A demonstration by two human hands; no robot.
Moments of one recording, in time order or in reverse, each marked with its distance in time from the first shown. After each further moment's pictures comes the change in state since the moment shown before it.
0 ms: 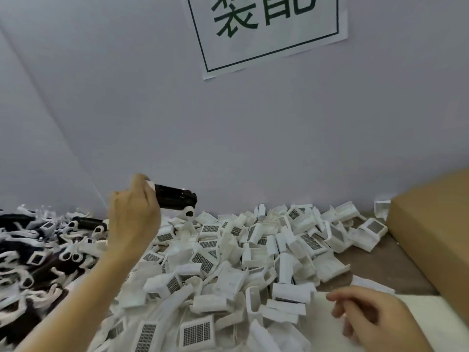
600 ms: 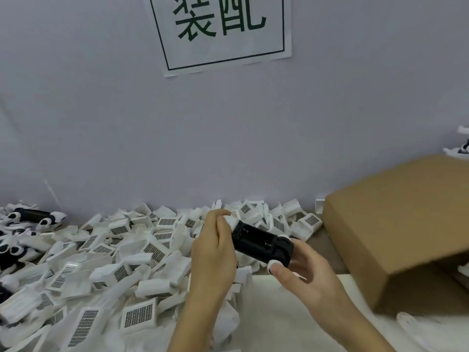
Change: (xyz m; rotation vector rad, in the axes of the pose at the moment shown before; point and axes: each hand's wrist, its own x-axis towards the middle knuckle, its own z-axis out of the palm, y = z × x) left_hand -0.154 0.172 0.026 -0.878 -0.368 -0.267; right_hand -0.010 -0.038 -0.044 0.207 -0.051 -0.383
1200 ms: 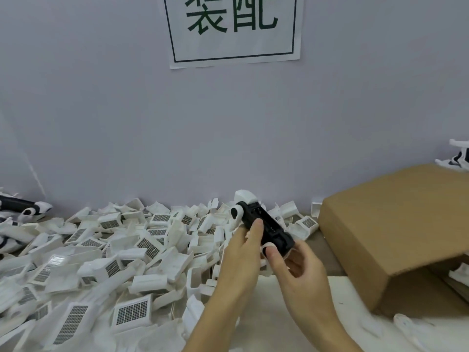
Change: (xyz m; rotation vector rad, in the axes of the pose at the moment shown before) left_hand -0.009 -0.007 0.027 -0.303 -0.274 -0.388; right_hand 0.008 0.011 0.035 -0.015 0.312 -0.058
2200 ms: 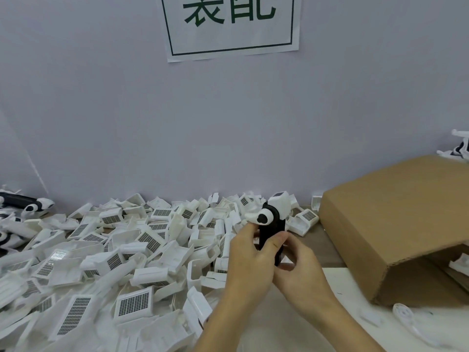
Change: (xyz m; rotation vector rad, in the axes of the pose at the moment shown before) left_hand -0.007 -0.017 0.011 0.025 0.004 0.327; right_hand 0.006 0.001 -0.009 -0.121 -0.245 -0.014
